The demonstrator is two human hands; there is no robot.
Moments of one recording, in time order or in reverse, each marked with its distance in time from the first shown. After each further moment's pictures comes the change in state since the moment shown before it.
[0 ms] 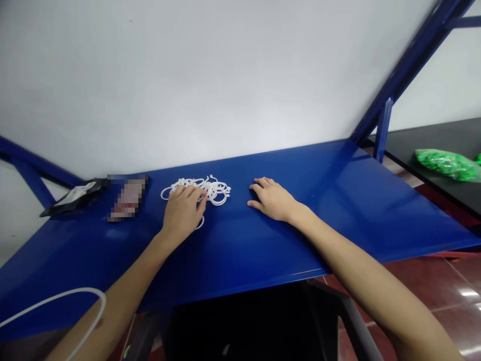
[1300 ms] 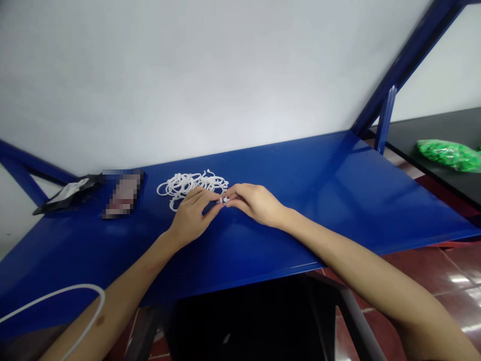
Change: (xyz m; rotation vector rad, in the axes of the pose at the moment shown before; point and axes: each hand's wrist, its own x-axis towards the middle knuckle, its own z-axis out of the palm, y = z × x) left_hand -0.003 0.026 -0.007 -0.463 0.066 0.215; right_hand -0.001 -0.046 -0.008 0.608 0.213 -0.177
